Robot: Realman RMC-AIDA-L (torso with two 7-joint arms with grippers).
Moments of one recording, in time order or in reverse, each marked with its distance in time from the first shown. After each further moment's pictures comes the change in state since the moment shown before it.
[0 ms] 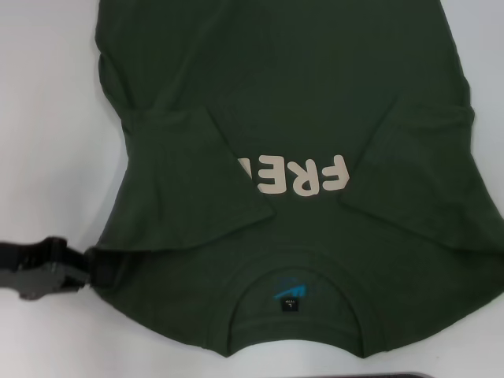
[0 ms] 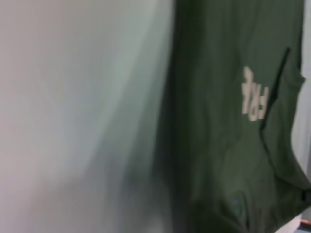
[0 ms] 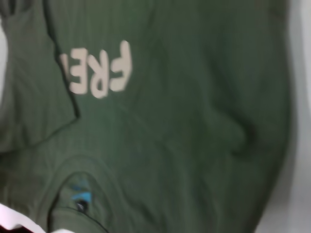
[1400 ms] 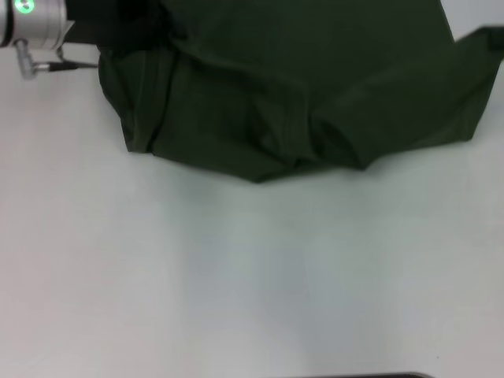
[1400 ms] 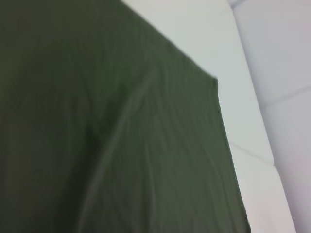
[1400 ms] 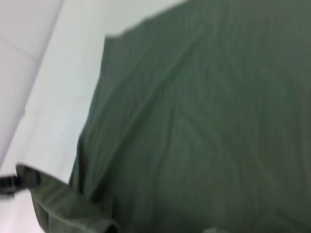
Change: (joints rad) left arm -0.430 -0.037 -0.007 0.097 -0.082 -0.585 -0.112; right arm 0.207 -0.016 0.101 -0.189 0.184 0.135 0.130
